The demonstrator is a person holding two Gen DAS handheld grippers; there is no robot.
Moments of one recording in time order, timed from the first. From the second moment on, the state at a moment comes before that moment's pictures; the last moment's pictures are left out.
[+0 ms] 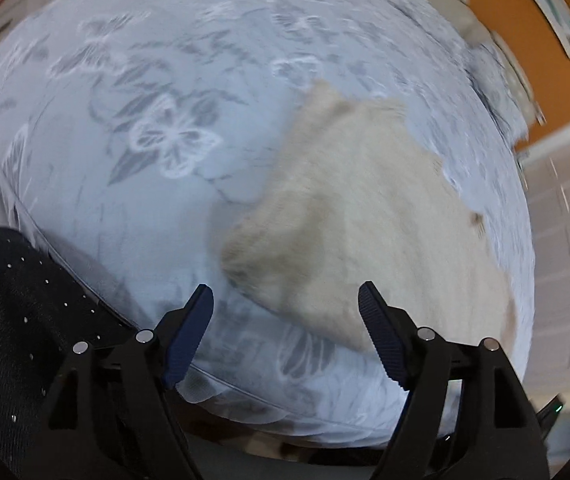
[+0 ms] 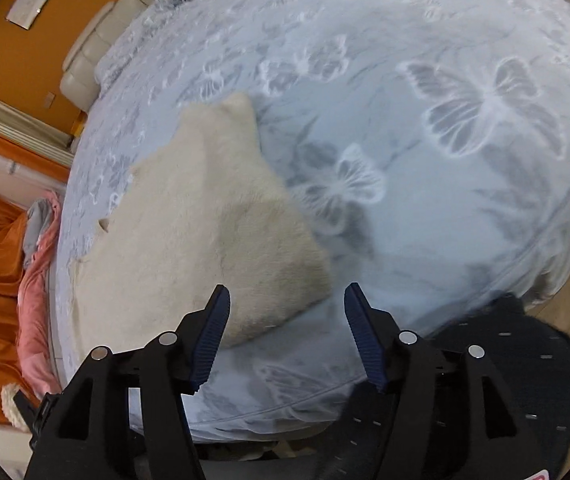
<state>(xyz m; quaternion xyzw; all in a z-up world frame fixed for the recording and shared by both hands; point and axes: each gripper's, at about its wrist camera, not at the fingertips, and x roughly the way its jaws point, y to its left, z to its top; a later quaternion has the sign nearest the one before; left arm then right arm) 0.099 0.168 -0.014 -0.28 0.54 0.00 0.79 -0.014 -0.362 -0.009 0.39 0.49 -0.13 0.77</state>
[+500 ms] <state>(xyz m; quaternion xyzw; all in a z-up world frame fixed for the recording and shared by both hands) 0.138 0.166 -0.031 -0.31 0.58 0.01 0.75 0.020 -0.362 0.002 0.44 0.44 -0.10 0.77</state>
